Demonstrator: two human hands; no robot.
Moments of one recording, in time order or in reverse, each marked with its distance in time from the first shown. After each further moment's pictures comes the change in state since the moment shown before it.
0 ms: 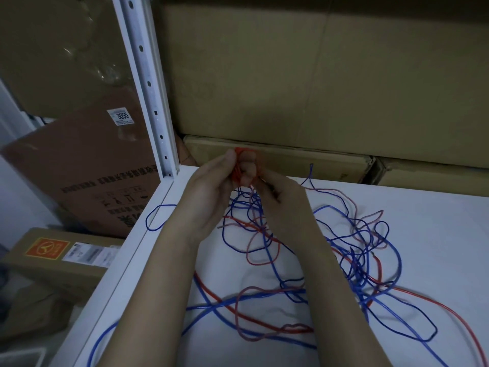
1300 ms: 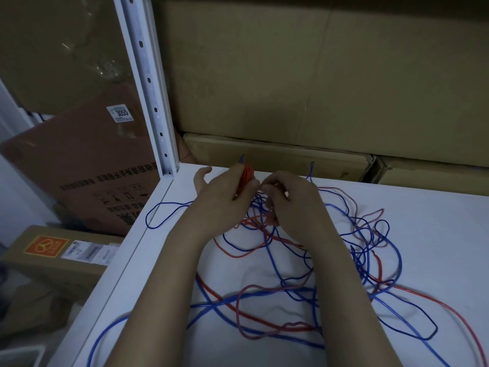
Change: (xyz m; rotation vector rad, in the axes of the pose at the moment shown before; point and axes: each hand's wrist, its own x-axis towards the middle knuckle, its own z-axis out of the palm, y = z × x) left_hand -0.004 -0.018 -0.012 1.359 0.003 0.070; right_hand 0.001 0.006 -0.014 -0.096 -0.058 0.174
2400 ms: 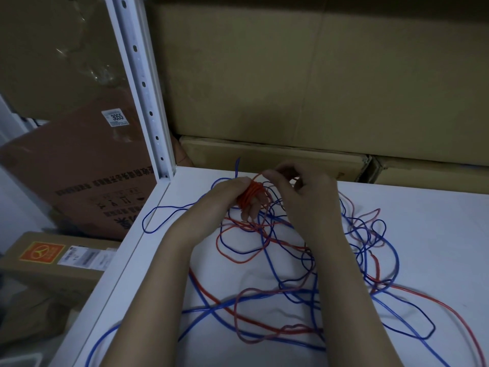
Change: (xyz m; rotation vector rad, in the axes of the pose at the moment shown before) left_hand 0.026 0.017 0.002 -0.754 -0.367 -0.434; right_hand 0.002 0.000 -0.010 -0.014 0.337 -0.193
